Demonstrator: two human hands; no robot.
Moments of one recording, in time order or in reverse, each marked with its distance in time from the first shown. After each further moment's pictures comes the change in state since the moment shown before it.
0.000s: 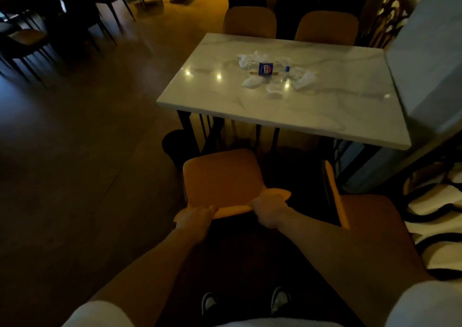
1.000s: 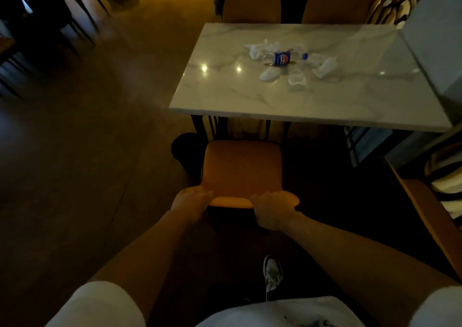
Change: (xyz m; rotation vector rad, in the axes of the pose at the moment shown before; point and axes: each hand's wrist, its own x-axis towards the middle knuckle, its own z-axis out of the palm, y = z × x) left_hand 0.088 -0.205 -0.056 0.143 0.098 0.243; right_hand 0.110 -0.116 -0.054 0.162 0.147 0.099
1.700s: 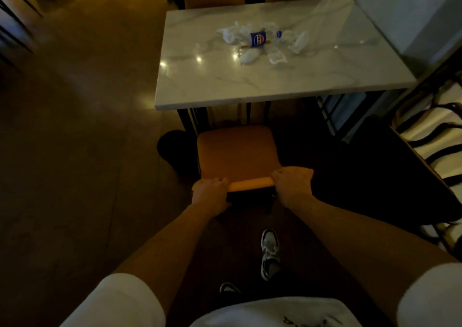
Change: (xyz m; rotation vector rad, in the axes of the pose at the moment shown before) left_hand 0.005 -0.025 0.008 0.034 0.042 0.133; right_hand 0.005 -0.058 0.008 -0.106 0.039 0.617
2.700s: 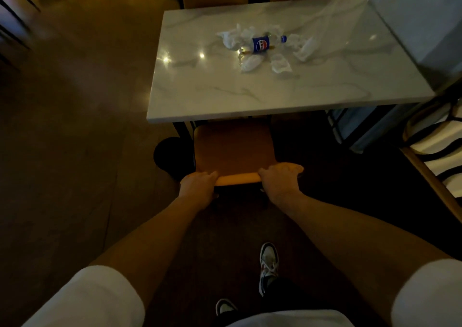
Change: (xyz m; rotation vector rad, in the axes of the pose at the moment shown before) left_hand 0.093 -0.034 -0.048 -0.018 0.027 -0.031; right_hand 0.102 -0.002 -0.039 0.016 -0.011 -0.043
